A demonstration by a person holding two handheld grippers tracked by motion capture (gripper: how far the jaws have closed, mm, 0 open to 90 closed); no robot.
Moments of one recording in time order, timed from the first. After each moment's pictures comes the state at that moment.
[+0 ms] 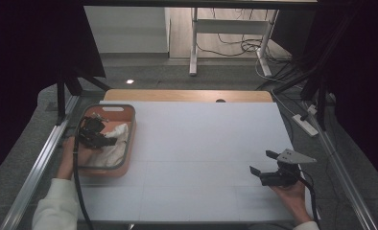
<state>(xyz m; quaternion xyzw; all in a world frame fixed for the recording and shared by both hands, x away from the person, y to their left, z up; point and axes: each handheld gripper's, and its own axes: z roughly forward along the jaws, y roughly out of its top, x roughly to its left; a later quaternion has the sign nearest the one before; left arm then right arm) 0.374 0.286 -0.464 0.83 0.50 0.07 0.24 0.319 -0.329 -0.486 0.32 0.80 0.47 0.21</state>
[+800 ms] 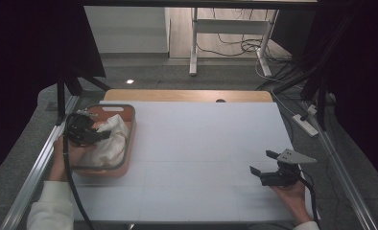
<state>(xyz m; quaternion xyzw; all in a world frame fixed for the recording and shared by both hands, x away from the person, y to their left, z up) 0.358 0.301 -0.439 0.80 0.50 0.12 0.30 0.319 -0.329 -0.486 0.32 0.79 0.47 0.21</state>
